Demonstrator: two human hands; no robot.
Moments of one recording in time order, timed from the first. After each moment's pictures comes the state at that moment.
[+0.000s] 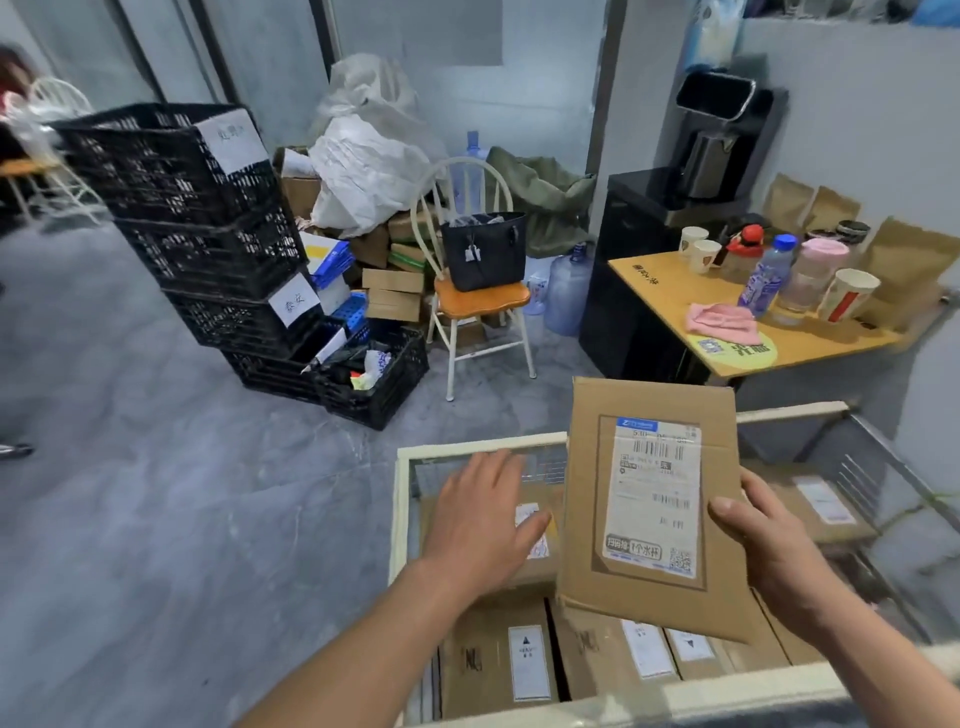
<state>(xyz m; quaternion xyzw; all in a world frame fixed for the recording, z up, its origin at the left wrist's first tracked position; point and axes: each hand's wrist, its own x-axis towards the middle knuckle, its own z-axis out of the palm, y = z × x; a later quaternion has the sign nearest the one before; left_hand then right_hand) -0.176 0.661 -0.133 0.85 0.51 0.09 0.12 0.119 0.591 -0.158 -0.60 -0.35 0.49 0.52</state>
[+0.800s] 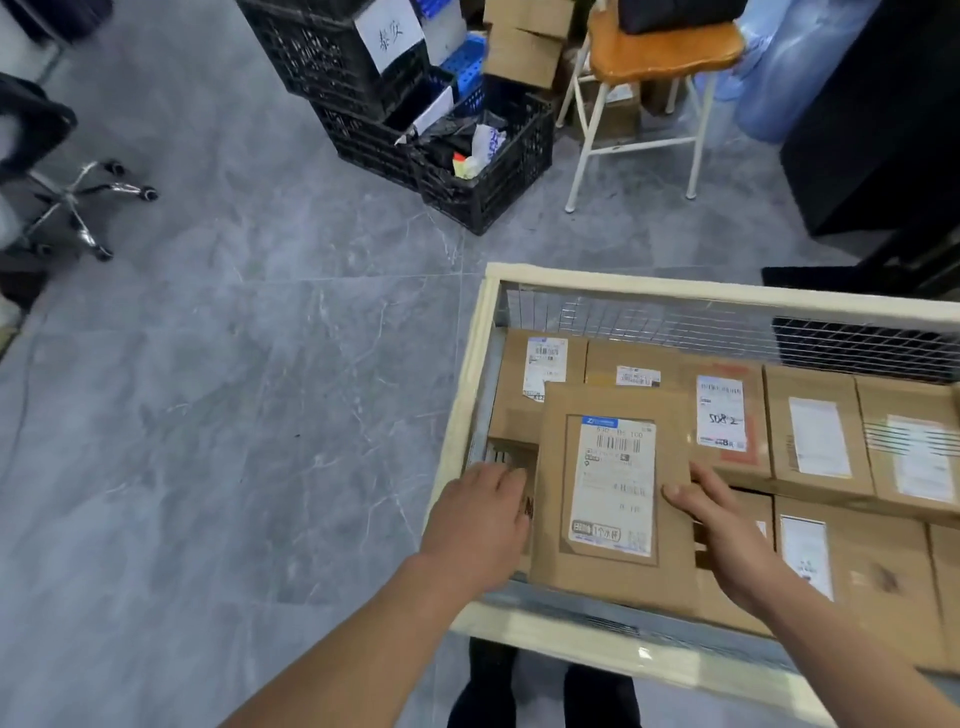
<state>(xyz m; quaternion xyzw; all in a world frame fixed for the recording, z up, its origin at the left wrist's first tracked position) -0.239 0.651 -0.372 0.72 0.63 -0.09 0.28 0.032 0.675 -0.420 -0.63 -0.28 0.68 0.26</state>
